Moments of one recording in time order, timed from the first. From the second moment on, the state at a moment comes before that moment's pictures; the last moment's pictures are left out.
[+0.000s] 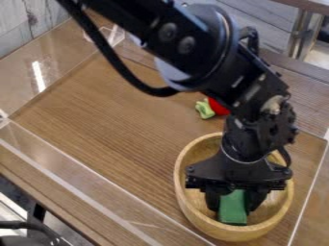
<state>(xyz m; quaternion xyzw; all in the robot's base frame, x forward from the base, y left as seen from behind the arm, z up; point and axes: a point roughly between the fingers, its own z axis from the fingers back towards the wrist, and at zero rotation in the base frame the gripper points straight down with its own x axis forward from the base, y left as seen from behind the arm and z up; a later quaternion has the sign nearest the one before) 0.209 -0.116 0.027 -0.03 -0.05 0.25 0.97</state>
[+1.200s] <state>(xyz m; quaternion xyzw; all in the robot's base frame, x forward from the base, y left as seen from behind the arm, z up) 0.201 -0.132 0.055 -0.01 -0.05 0.25 0.97</state>
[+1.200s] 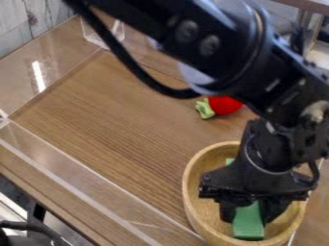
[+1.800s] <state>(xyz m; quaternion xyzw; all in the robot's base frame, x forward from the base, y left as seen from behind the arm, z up) 0.212 -0.127 0.100 -0.01 -0.06 0.31 0.95</state>
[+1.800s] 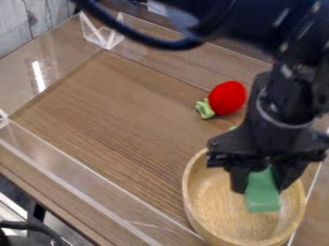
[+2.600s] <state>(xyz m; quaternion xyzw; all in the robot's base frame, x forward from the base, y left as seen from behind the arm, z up) 0.228 -0.068 0.109 -0.05 -0.08 0.39 0.92</state>
